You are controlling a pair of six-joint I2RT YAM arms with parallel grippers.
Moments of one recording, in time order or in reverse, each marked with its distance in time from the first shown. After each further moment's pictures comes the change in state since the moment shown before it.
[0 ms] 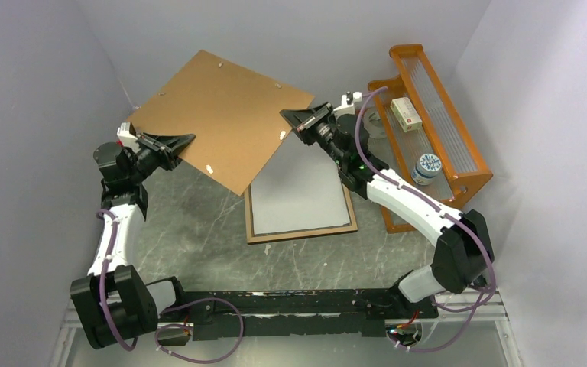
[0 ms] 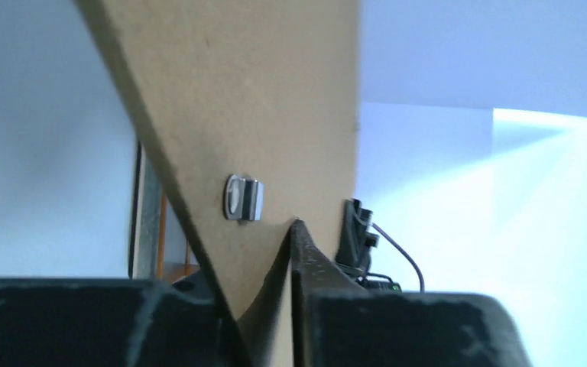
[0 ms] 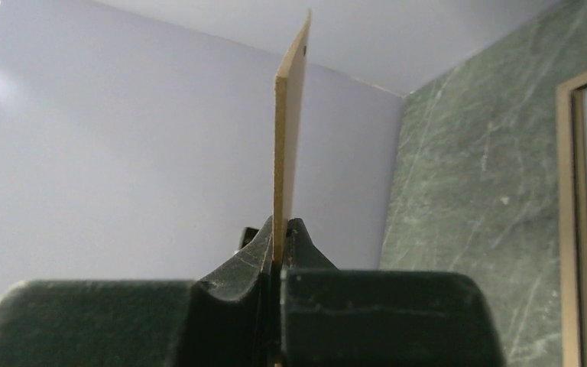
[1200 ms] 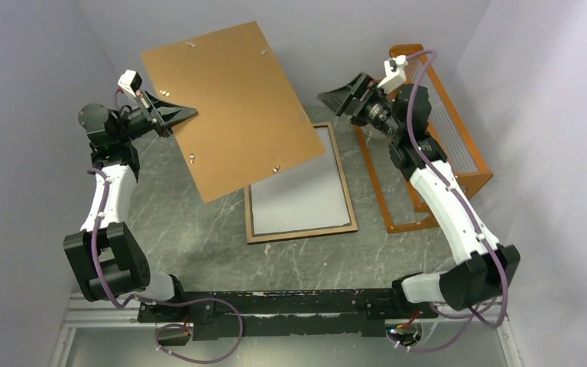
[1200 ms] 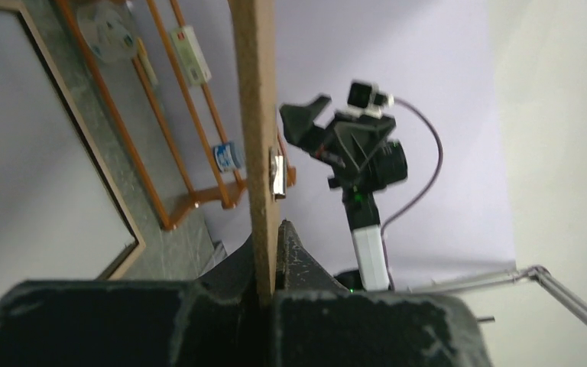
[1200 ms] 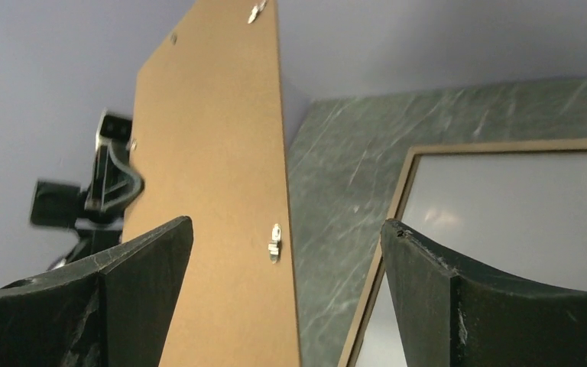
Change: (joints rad) left arm -0.005 0.273 0.368 0.357 0.361 -0.099; right arm -0.333 -0.187 0.145 -0.412 -0.336 -0.478
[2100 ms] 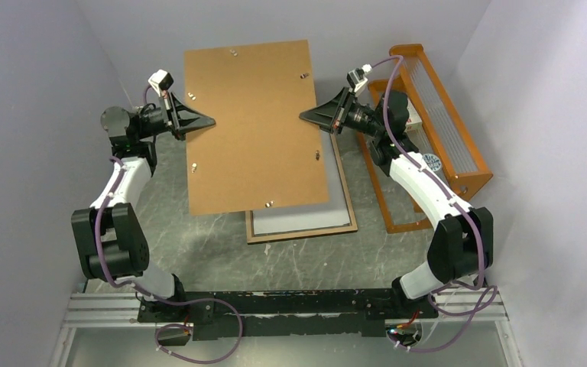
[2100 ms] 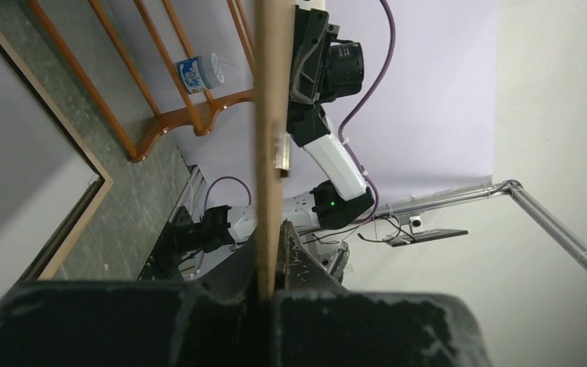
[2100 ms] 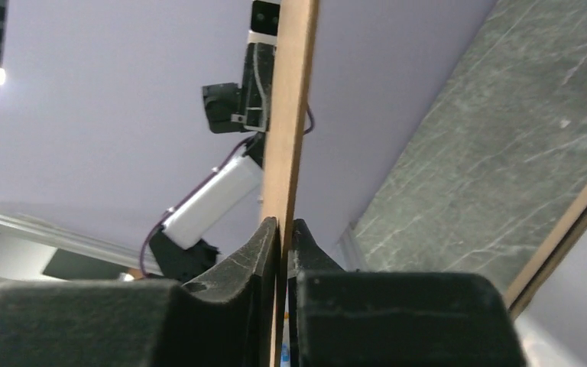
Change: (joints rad) left arm -0.123 0.117 0.008 0.349 0.193 -0.269; right arm 0.002 0.222 -0.069 0.445 -0.557 0.434
